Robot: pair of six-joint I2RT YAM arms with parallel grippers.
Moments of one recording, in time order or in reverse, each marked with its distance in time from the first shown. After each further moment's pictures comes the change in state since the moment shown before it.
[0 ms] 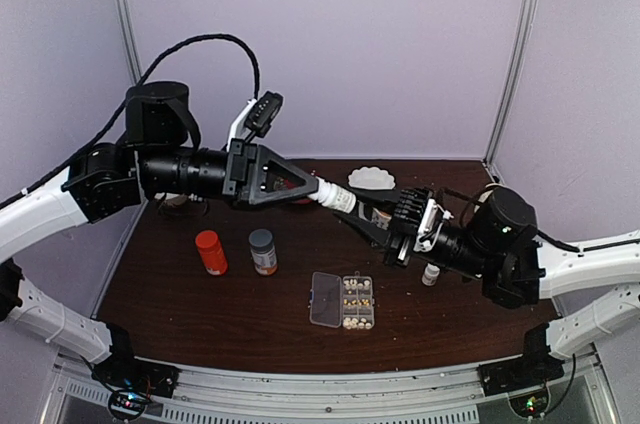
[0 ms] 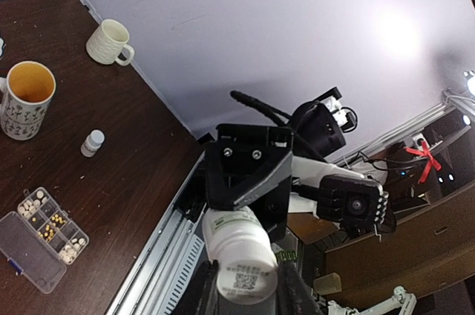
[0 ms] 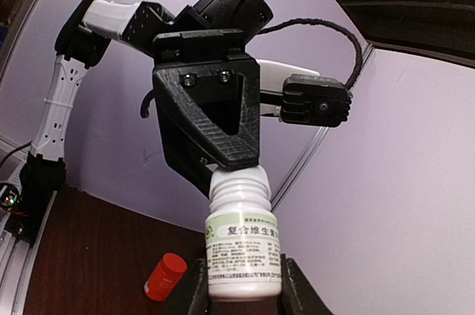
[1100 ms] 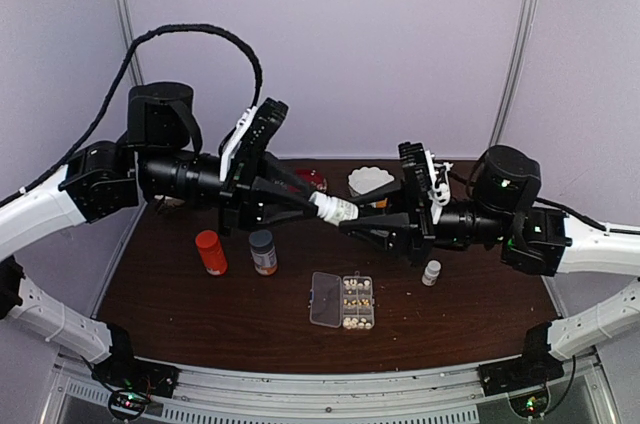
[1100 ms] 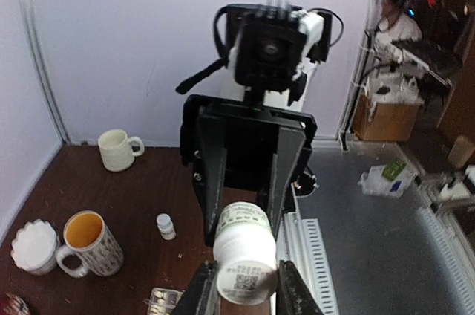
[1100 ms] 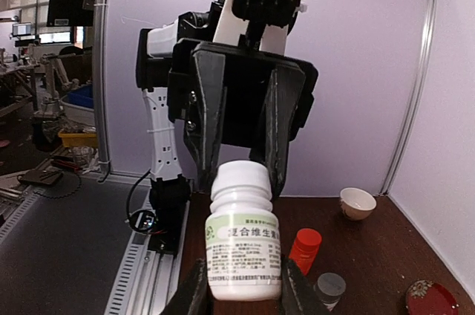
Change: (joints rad) left arm -0.029 0.015 0.016 -0.057 0.018 0.793; right arm -0.095 -0.054 0.190 -0.470 -0.350 0.441
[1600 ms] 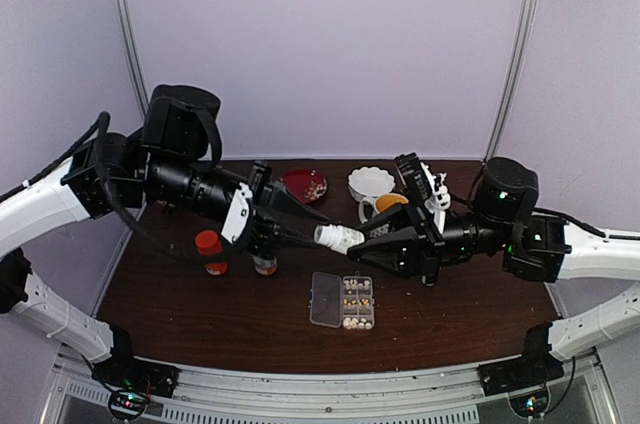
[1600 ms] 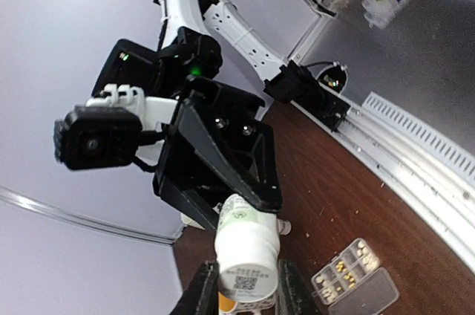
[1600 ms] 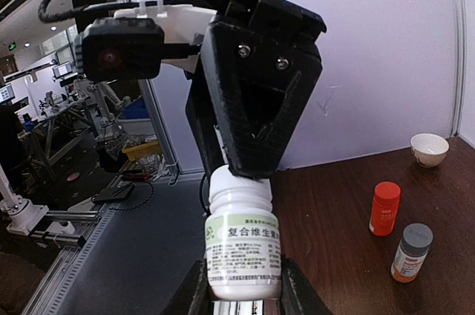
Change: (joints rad) left arm -0.073 0.077 0.132 -0.240 -0.040 1.114; right arm -0.008 -0.040 -0.053 -0.021 -0.154 0.292
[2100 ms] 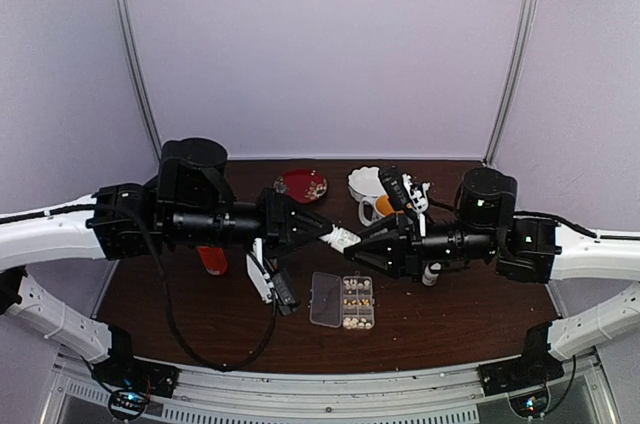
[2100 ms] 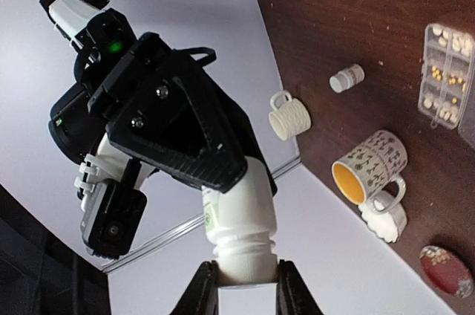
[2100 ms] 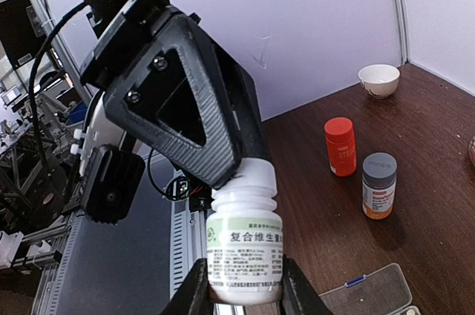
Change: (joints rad) left arm -0.047 -0.068 -0.307 0.302 -0.391 0.892; right arm -0.029 0.028 -0.043 -0.106 0.121 0.092
